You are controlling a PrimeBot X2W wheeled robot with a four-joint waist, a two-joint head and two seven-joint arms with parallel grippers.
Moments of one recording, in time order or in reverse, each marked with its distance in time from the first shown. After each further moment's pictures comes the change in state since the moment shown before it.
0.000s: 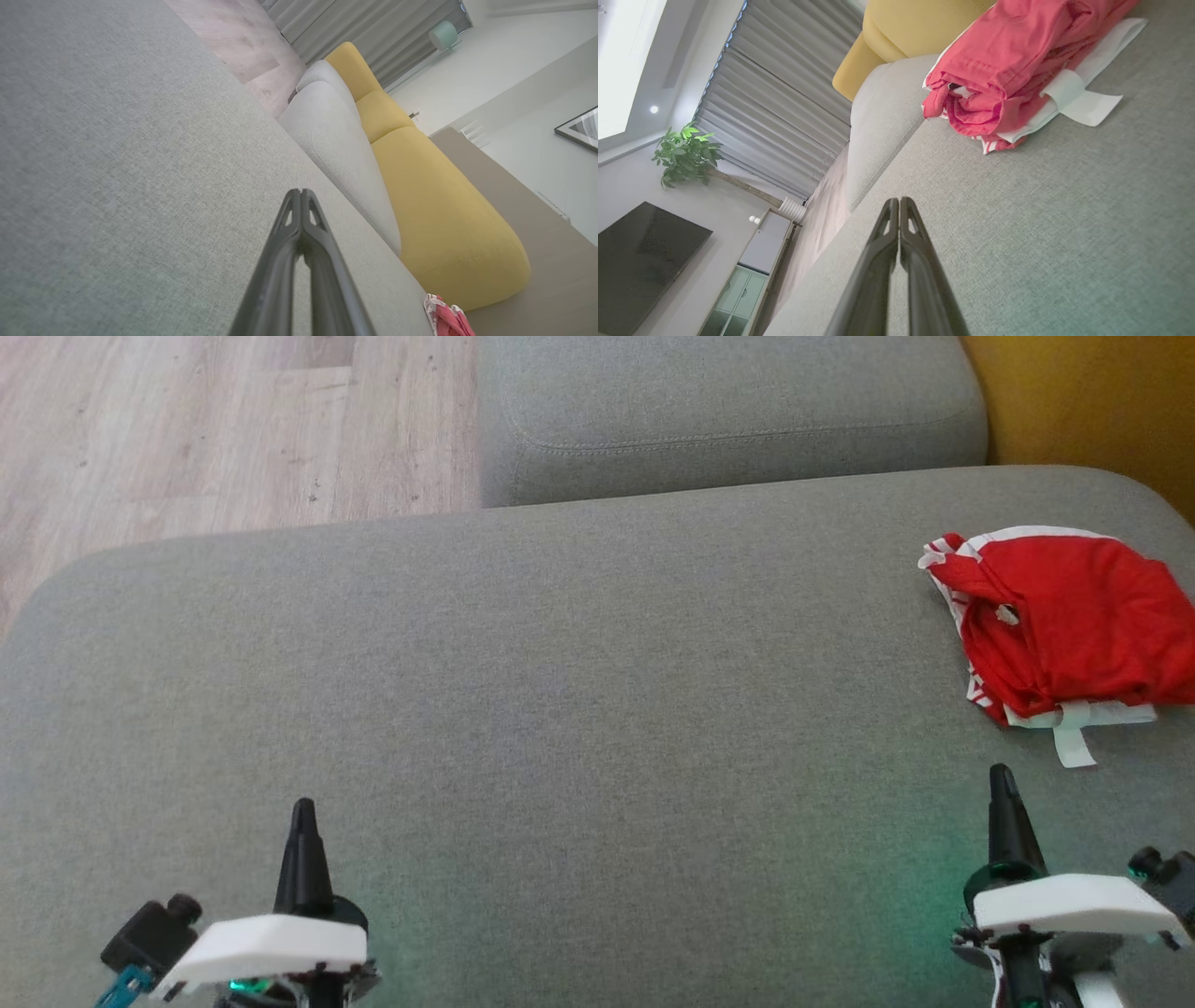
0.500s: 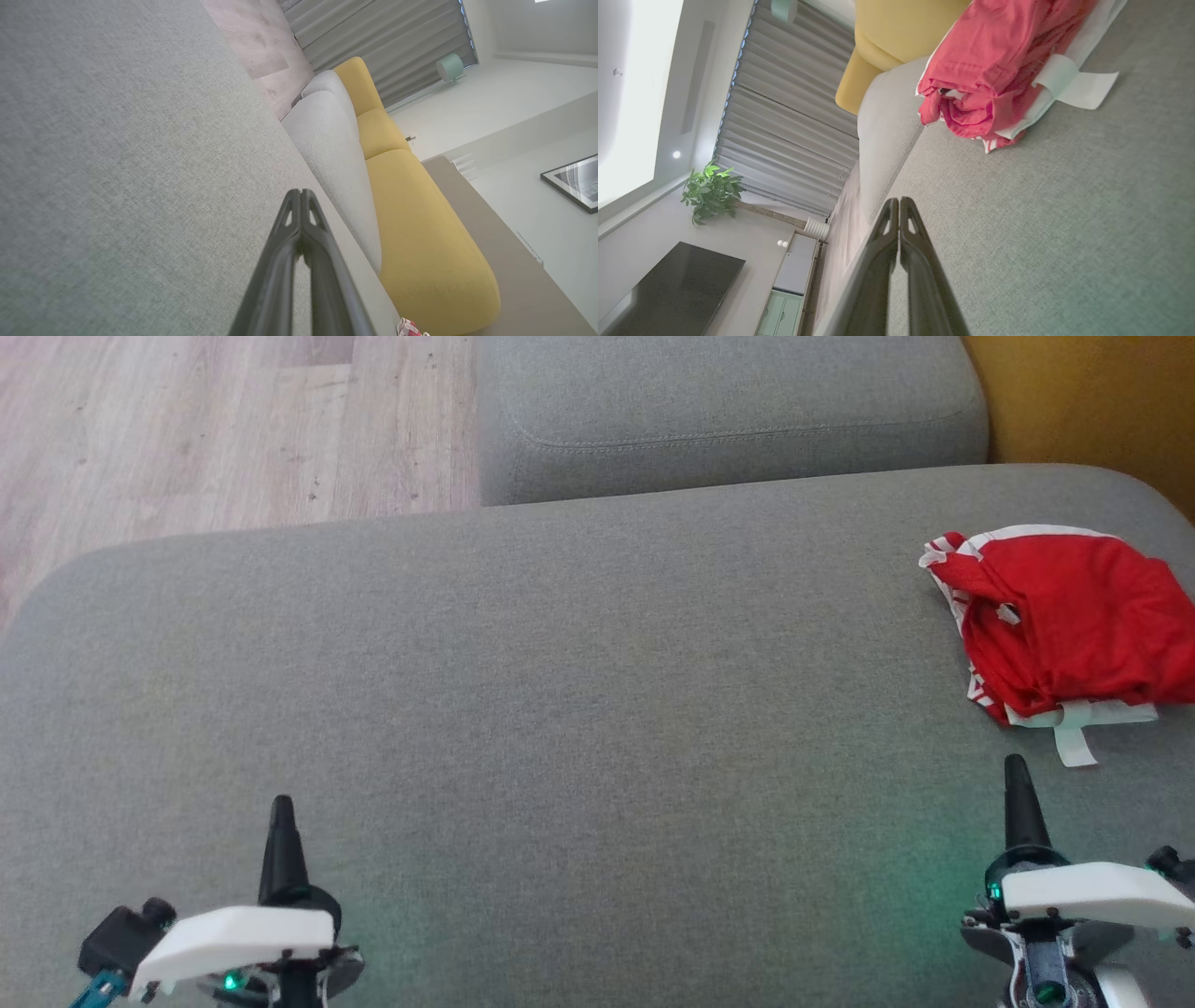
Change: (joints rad) left arm -0.019 0.000 0.040 0.006 -0.160 -0.009 0.043; right arm -0.020 0.000 -0.025 -0.005 0.175 0.000 0.041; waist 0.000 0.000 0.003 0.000
